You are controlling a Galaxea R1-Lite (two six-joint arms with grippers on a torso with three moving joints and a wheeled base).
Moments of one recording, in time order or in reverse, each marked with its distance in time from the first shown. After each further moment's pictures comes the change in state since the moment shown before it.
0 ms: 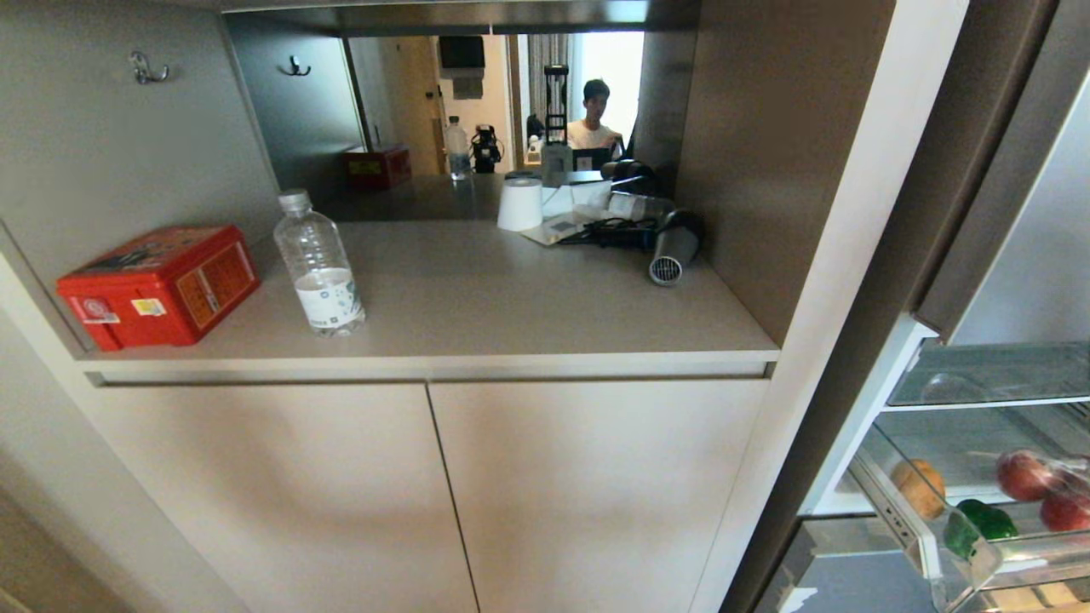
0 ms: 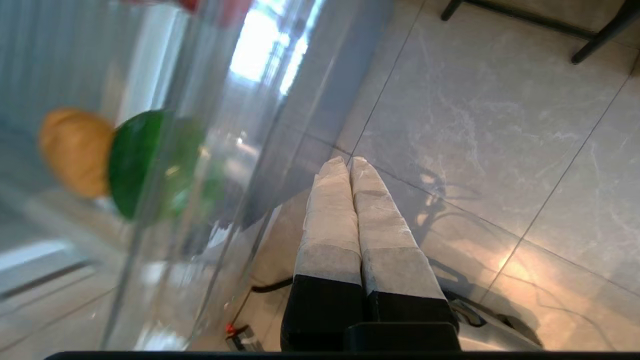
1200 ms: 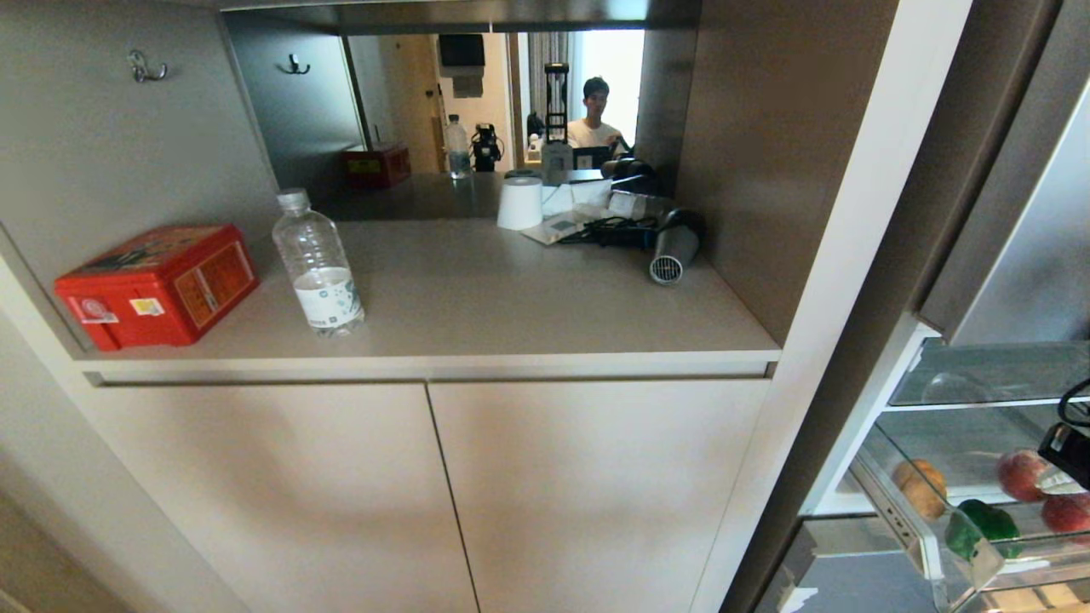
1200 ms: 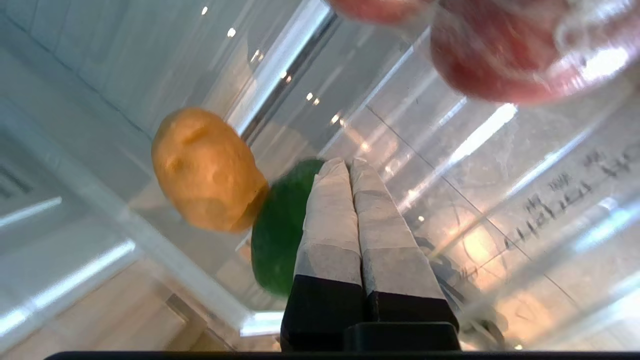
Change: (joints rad) left arm 0.000 0.000 0.000 0.000 0.000 0.000; right arm 0.335 0.376 -0.694 0.466 -0.007 0.019
